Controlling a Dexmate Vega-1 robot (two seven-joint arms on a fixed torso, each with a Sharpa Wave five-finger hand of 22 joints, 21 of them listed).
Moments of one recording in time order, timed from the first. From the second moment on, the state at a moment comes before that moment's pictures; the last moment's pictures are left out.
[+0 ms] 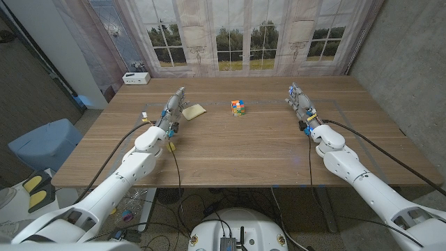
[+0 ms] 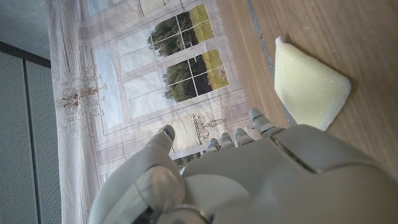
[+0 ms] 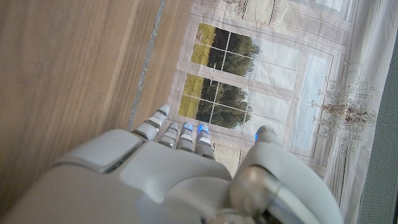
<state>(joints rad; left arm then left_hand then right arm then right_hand) 0.83 0.52 0.37 -1.30 -0.64 -0.28 -0.02 0.24 0.15 0.44 0.10 0.22 -0.17 -0.03 0.18 0.17 -0.16 -0.06 0.19 0.17 -0.16 -0.04 0.18 0.17 -0.13 -0.03 0.53 0.17 -0.84 -0.51 -0.37 -1.30 0.65 0.29 0.03 0.32 0.13 0.13 0.04 0.20 0.08 0.01 0.18 0.17 0.04 0.04 0.20 0.19 -0.07 0.00 0.19 0.18 0.12 -0.02 0.19 0.17</state>
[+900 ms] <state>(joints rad) 0.78 0.79 0.43 -1.58 -0.43 0.12 0.07 0.45 0.12 0.50 -0.11 0.19 -0.03 -0.04 0.20 0.17 -0.05 -0.05 0.21 0.18 -0.02 -0.01 0.19 0.17 -0.05 0.01 0.51 0.17 -0.85 -0.51 -0.37 -1.31 0.64 0.29 0.02 0.33 0.13 0.13 0.04 0.20 0.08 0.01 0.18 0.17 0.05 0.05 0.20 0.19 -0.07 0.01 0.19 0.18 0.12 -0.02 0.19 0.17</state>
